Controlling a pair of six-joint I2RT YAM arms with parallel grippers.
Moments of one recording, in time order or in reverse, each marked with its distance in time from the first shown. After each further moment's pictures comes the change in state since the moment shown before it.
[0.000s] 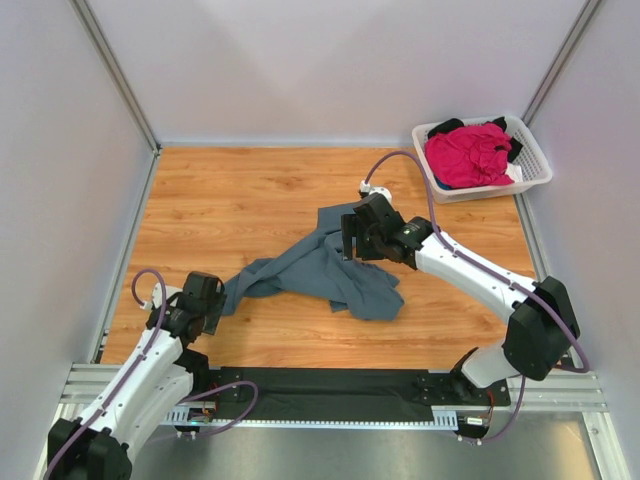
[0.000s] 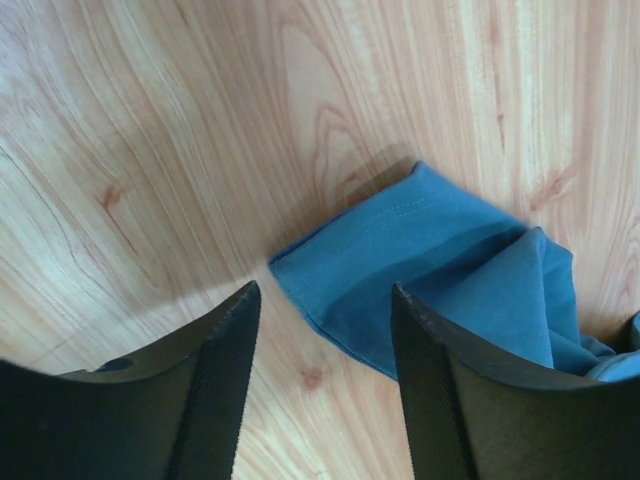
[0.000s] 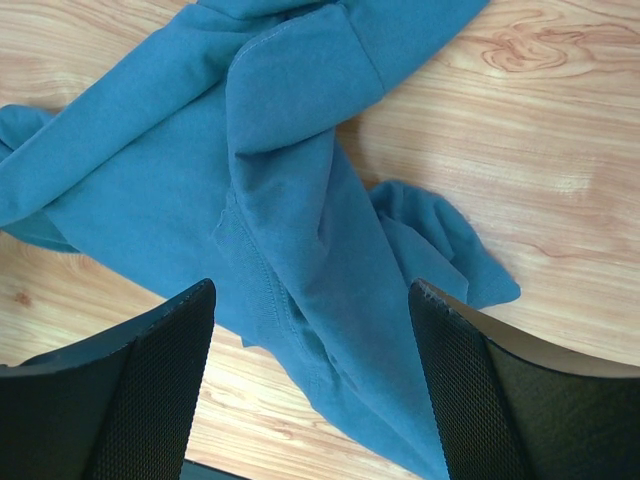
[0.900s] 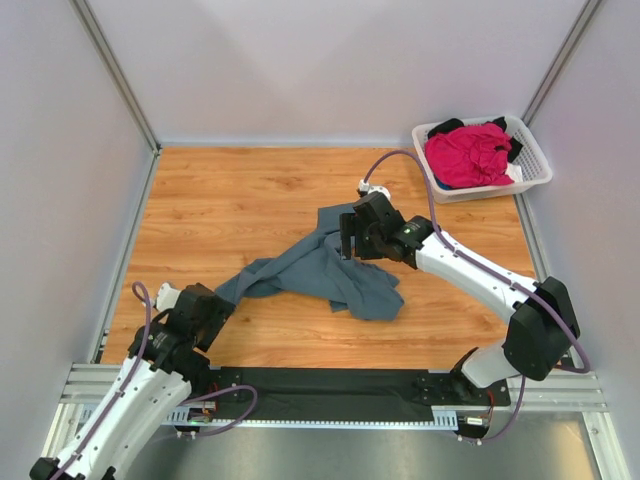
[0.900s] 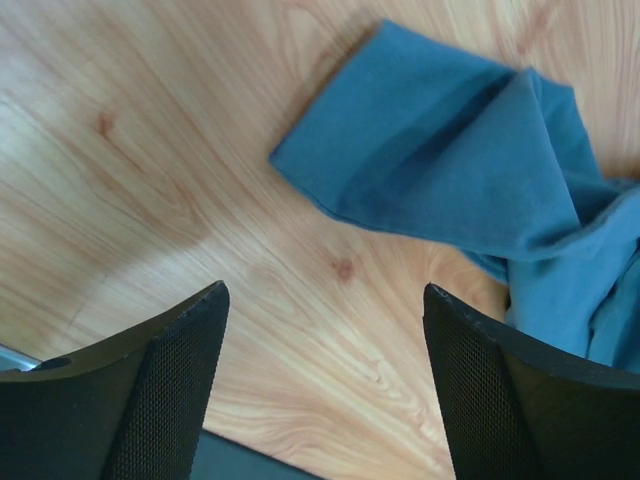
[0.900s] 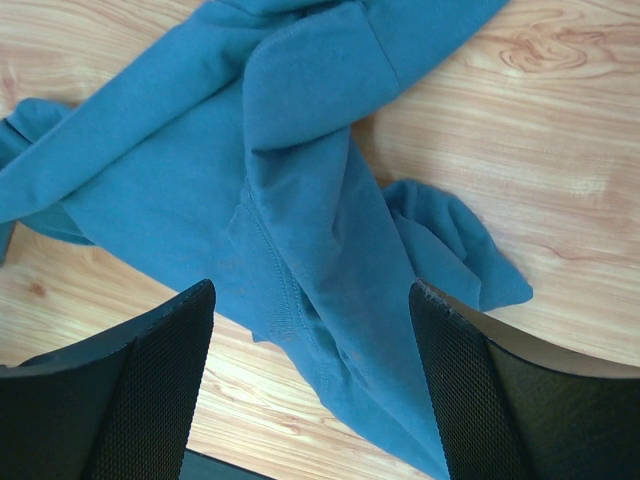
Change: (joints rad) left arm -0.146 -0.259 0.048 -0.211 0.084 0.172; right arm 0.000 0.001 0.017 0.000 -0.024 0.000
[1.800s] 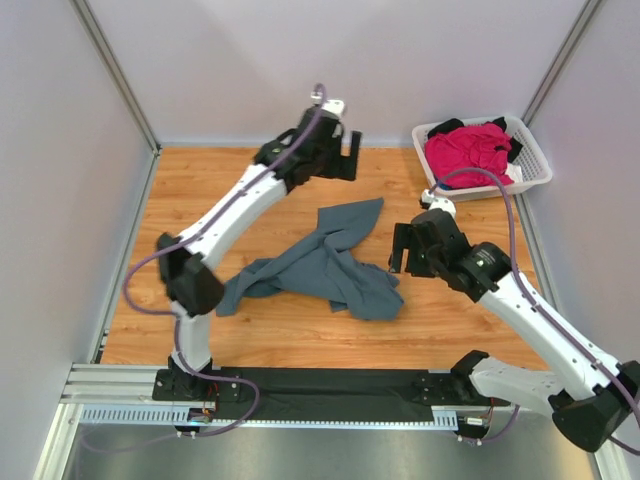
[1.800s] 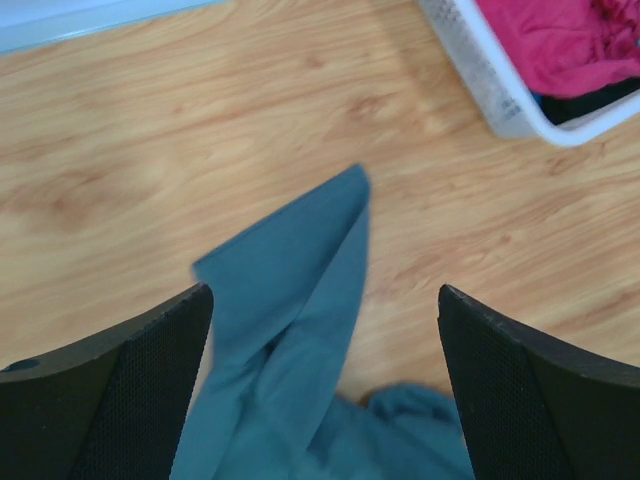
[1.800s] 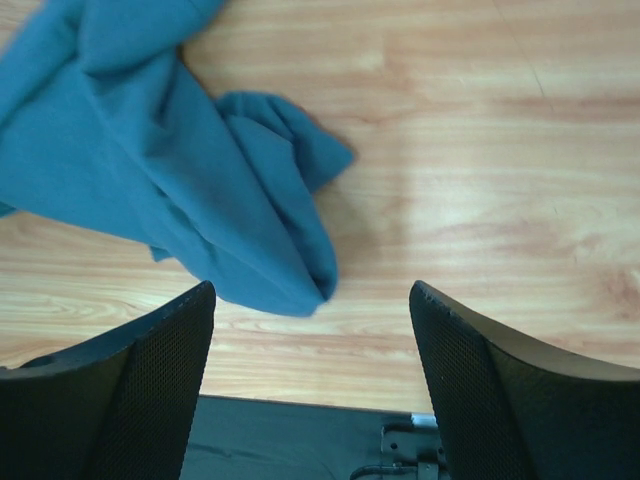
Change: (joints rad) left arm -0.266 1.625 1.757 0.267 0.105 1.012; right arm -0.085 -0.461 -0.134 -0.315 0.115 0.046
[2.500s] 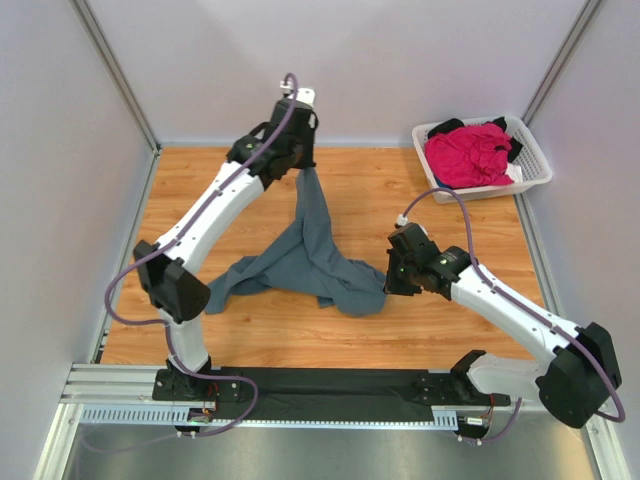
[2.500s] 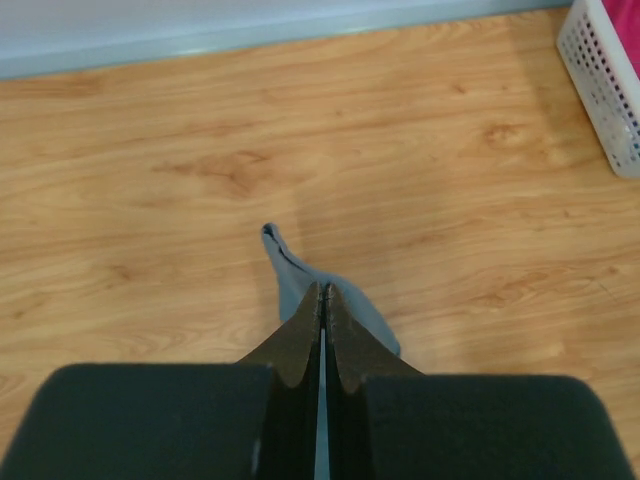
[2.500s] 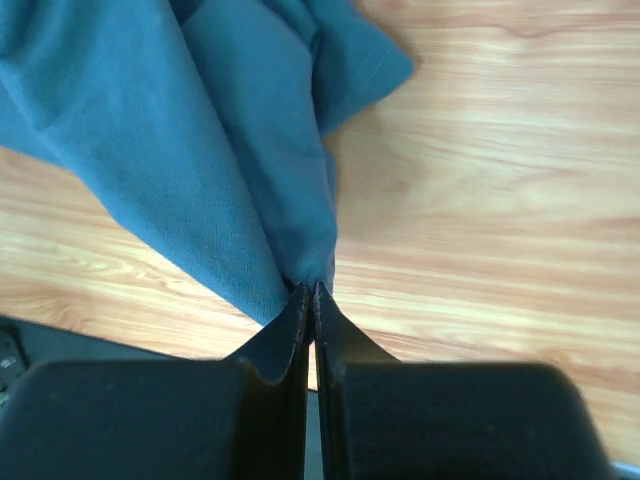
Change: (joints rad) left arm 0.131 -0.229 -0.158 -0.039 -0.106 0.061; right arm 0.014 0.191 -0.176 0.203 -0.249 0.080
